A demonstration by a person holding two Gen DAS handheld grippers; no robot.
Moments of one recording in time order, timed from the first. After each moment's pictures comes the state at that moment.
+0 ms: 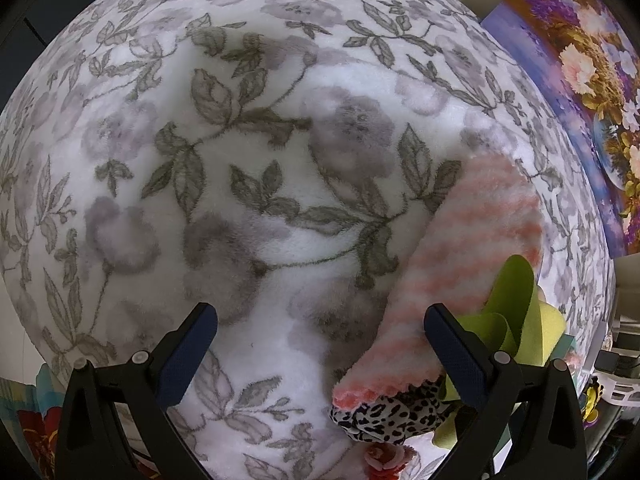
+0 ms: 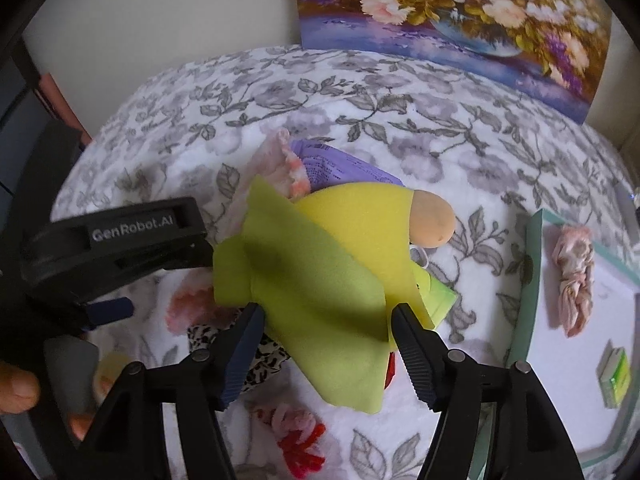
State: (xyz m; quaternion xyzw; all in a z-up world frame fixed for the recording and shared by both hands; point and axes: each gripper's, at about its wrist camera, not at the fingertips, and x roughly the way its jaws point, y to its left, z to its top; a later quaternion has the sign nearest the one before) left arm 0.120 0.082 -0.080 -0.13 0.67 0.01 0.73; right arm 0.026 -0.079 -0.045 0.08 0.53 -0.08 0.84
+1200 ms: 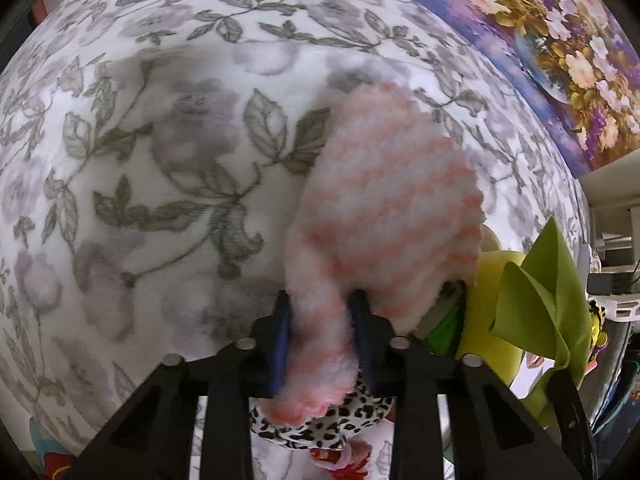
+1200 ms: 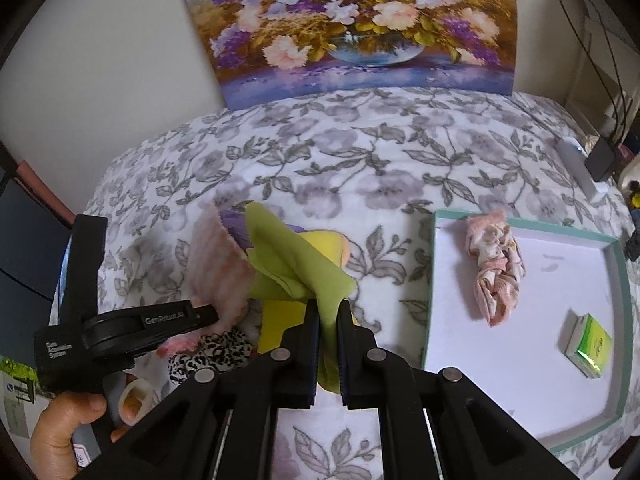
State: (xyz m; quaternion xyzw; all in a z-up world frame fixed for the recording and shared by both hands) left arm 0.119 -0.023 -0.084 -0.08 0.67 -0.13 0.73; right arm -0.013 -0.161 0.000 0.18 0.47 -0.15 0.85
